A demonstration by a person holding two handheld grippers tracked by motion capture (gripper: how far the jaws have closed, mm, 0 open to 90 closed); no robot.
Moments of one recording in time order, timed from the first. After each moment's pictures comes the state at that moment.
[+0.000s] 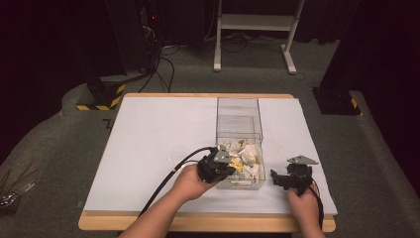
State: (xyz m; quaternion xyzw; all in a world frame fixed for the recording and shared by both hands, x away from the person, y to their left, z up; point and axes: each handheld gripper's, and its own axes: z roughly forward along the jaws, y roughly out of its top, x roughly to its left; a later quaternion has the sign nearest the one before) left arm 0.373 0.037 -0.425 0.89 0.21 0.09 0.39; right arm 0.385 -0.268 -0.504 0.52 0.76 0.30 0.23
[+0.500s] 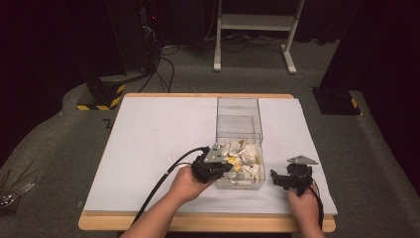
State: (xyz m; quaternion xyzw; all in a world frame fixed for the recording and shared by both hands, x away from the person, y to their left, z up) left arm 0.368 0.053 -0.423 0.86 0.23 0.11 0.44; right arm 0.385 -0.268 -0.504 0.52 0.76 0.30 0.23
